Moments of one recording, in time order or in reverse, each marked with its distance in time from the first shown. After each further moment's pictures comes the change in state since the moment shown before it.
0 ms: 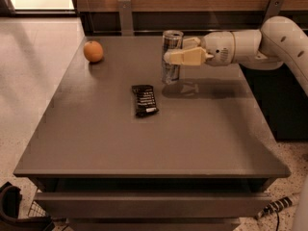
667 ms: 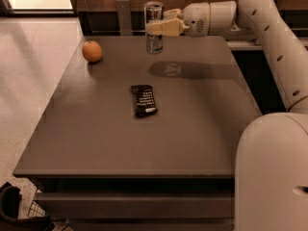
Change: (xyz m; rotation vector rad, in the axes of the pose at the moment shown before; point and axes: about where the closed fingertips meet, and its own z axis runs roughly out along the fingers) arm -0.055 -0.086 0.042 0.096 0.013 -0.114
